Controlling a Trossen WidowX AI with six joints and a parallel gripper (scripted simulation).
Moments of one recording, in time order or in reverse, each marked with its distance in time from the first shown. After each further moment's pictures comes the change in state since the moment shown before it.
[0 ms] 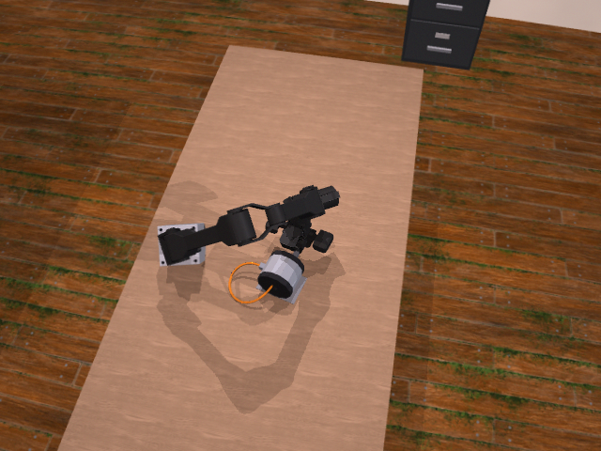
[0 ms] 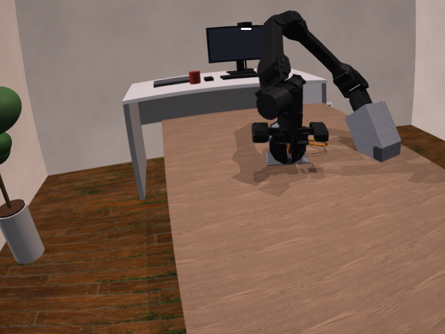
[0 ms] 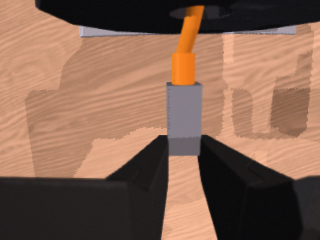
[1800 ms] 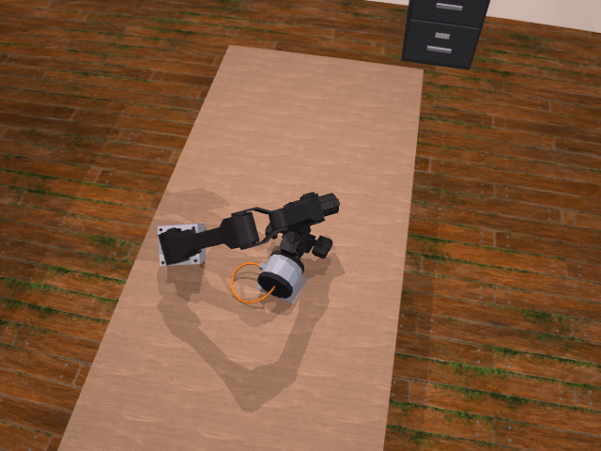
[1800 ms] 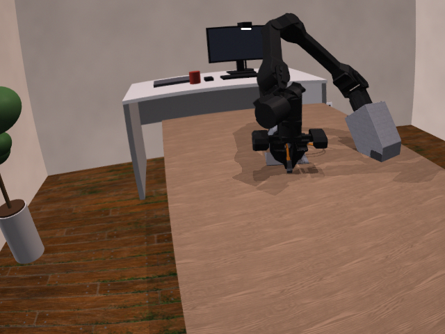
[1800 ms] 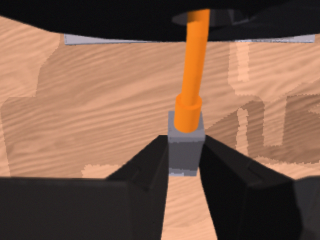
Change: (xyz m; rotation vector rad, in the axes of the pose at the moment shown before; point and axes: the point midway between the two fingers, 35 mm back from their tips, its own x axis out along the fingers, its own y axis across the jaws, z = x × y) arm 0.021 0.000 0.002 -0.004 -0.011 -0.012
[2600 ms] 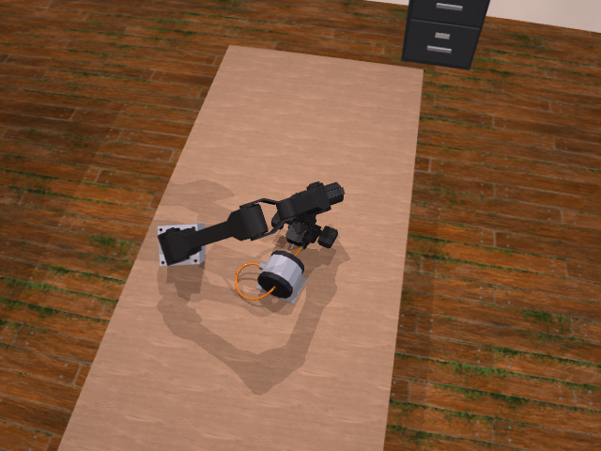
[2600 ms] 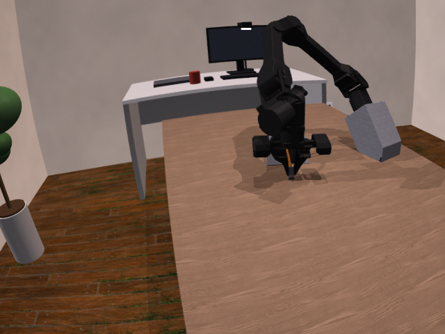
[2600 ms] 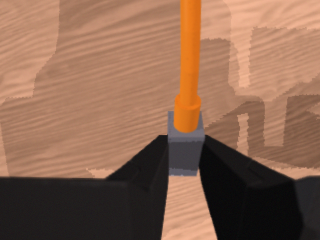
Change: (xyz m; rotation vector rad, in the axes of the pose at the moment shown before) arm -0.005 0.000 -0.037 -0.003 -0.002 0.000
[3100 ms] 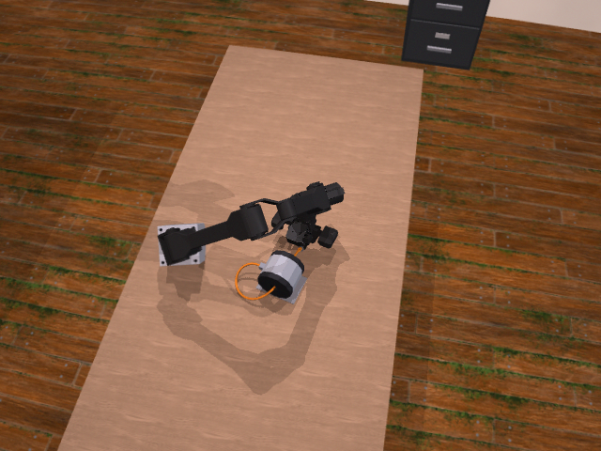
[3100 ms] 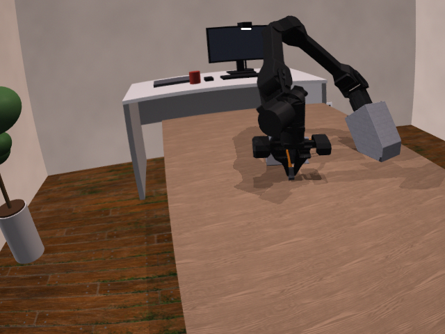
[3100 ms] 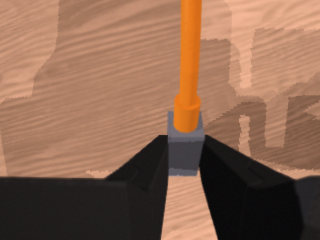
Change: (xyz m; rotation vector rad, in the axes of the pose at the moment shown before) arm 0.001 0.000 0.000 -0.004 -0.001 0.001
